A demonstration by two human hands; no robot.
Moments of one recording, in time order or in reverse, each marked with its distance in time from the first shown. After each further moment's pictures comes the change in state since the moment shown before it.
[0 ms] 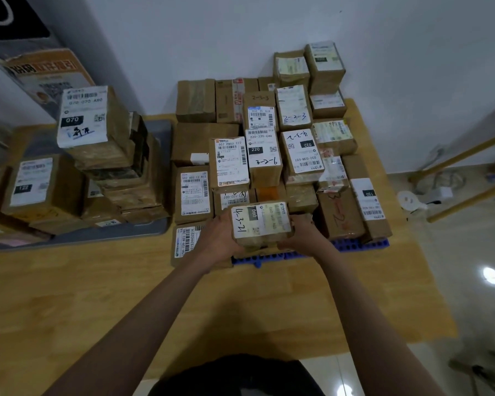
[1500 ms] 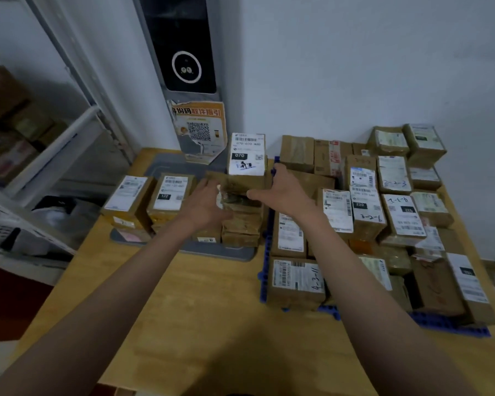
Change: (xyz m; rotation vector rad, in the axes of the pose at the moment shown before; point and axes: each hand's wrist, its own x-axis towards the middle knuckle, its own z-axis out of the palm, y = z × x) left_hand -0.070 -0.152 -0.241 -0.035 0.341 -0.148; right_hand 0.003 -0.321 0.086 0.012 0.115 -0.418
